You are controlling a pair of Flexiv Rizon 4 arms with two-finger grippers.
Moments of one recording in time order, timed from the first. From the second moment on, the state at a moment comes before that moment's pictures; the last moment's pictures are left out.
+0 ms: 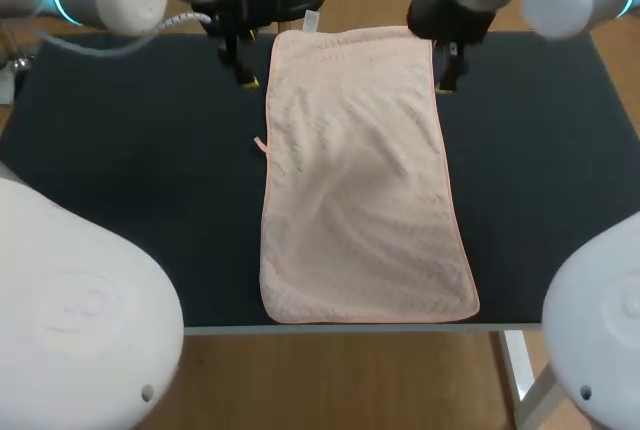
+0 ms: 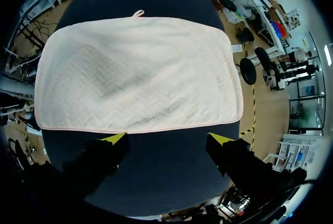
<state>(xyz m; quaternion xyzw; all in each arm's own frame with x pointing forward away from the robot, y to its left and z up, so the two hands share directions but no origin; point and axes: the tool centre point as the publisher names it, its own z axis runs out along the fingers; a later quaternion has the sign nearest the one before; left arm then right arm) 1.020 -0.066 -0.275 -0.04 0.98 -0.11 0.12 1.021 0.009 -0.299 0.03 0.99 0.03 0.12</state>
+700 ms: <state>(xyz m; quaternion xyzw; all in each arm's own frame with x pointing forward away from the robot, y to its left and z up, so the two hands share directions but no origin) 1.029 -0.092 -0.347 -0.06 0.98 -0.13 0.10 1.029 -0.003 -0.372 0.05 1.00 0.01 0.08</state>
